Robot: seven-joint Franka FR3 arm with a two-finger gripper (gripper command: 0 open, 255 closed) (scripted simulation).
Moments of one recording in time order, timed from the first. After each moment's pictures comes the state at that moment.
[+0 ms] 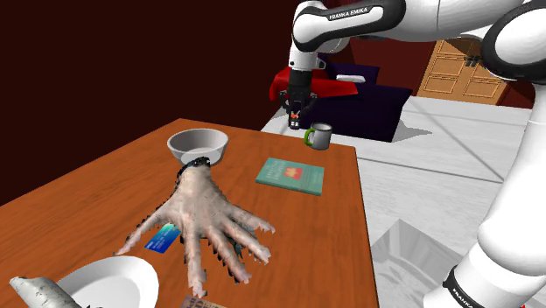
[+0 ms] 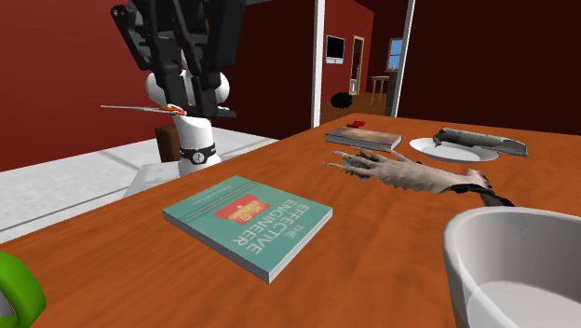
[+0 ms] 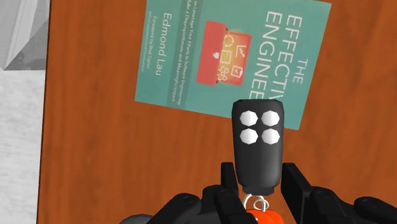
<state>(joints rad) -0.24 0.21 0.30 -1.58 -0.02 1.76 0.83</state>
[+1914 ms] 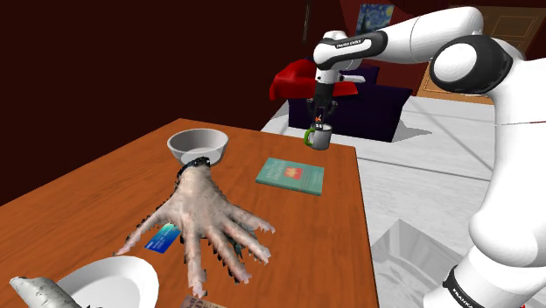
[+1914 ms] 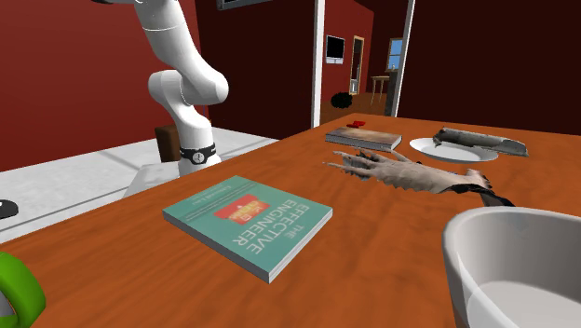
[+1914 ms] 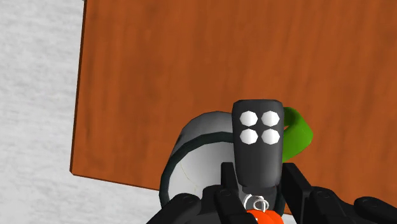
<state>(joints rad) -0.41 0.47 0.19 -1.36 -0.05 1.79 0.54</state>
